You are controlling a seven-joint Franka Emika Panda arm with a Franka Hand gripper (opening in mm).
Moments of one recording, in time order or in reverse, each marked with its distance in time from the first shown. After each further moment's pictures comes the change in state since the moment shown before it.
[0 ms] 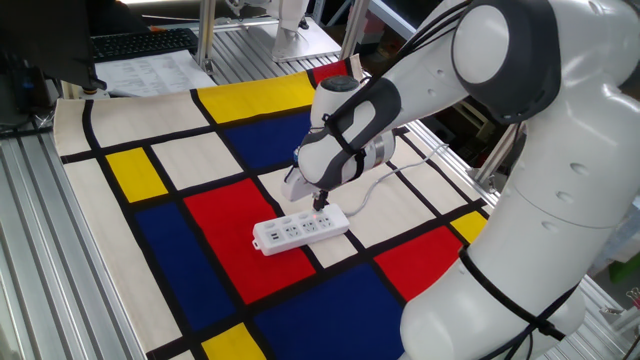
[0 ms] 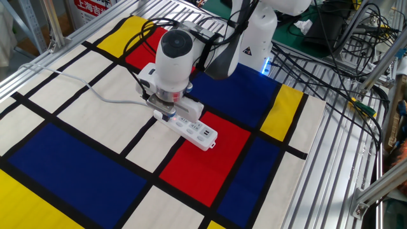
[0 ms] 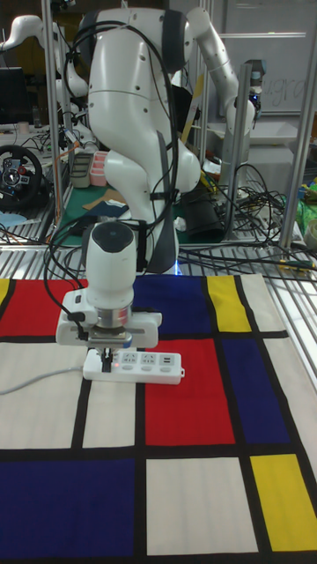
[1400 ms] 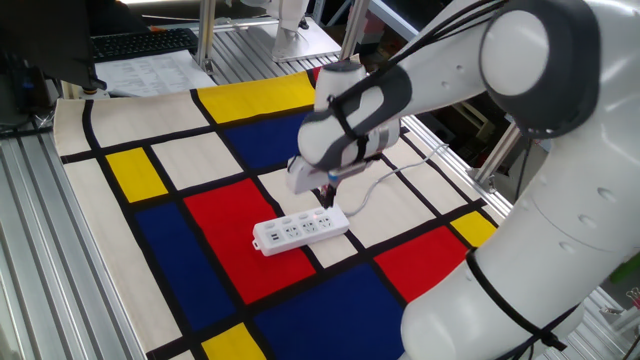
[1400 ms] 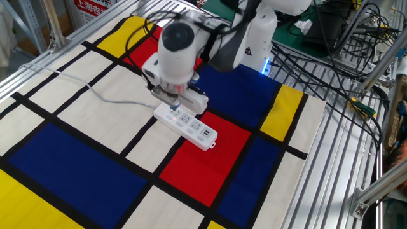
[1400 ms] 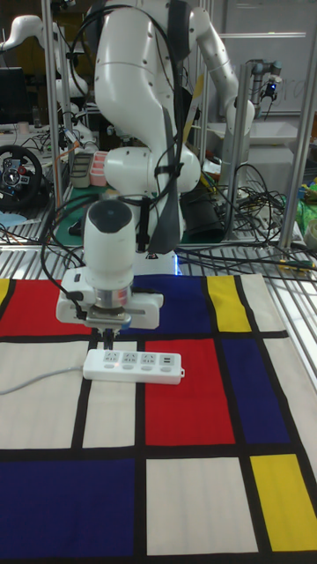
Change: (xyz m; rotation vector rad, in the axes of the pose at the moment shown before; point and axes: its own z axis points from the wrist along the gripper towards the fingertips) arm 0.030 0.006 -0.021 -0.011 0.110 0.063
